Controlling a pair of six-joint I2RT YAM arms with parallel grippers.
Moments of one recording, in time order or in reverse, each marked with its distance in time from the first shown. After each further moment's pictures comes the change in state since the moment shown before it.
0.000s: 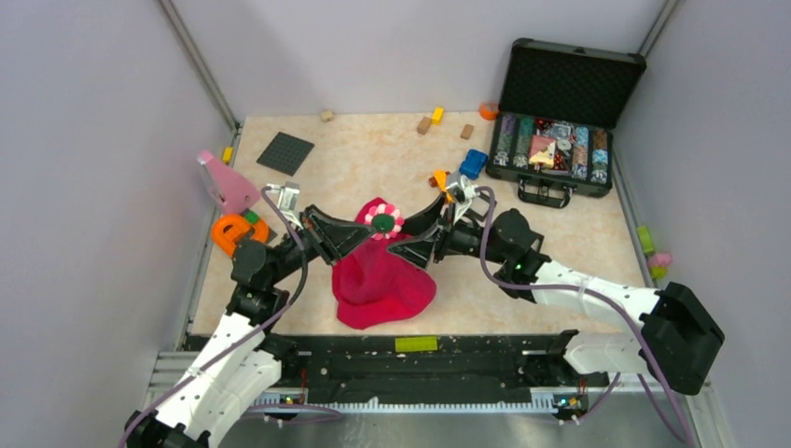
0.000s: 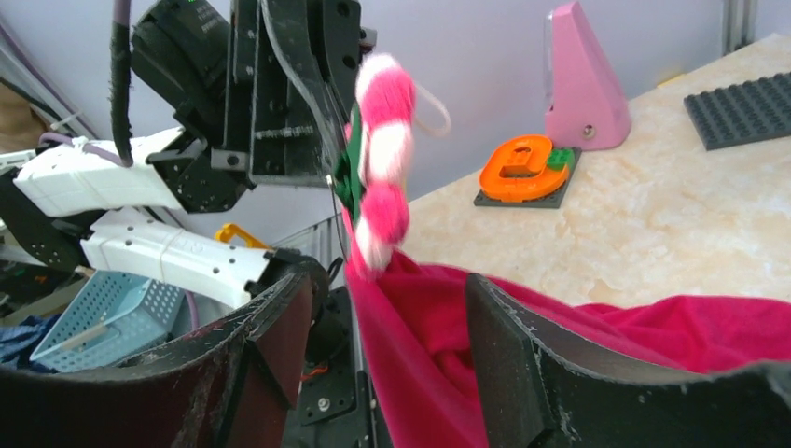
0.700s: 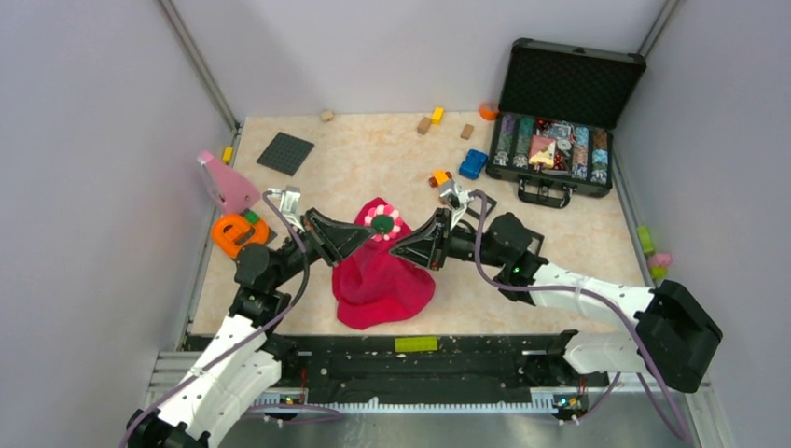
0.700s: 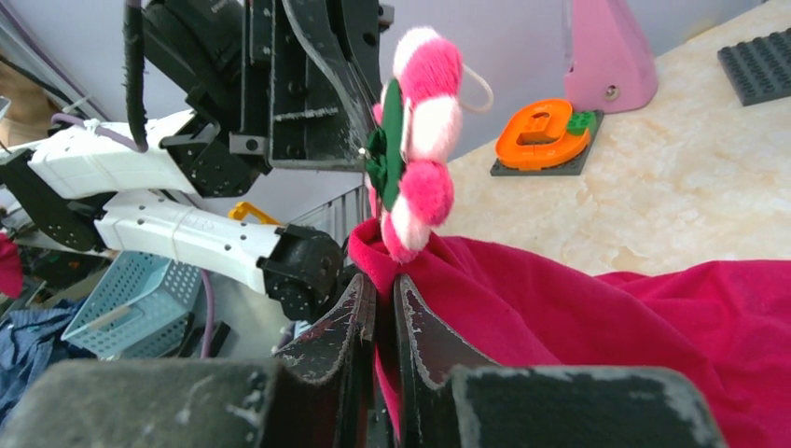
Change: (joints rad) left arm -0.003 -0.005 -0.042 0.019 -0.034 0.005; right arm 0.004 0.018 -0.034 -0.002 -0.042 0.030
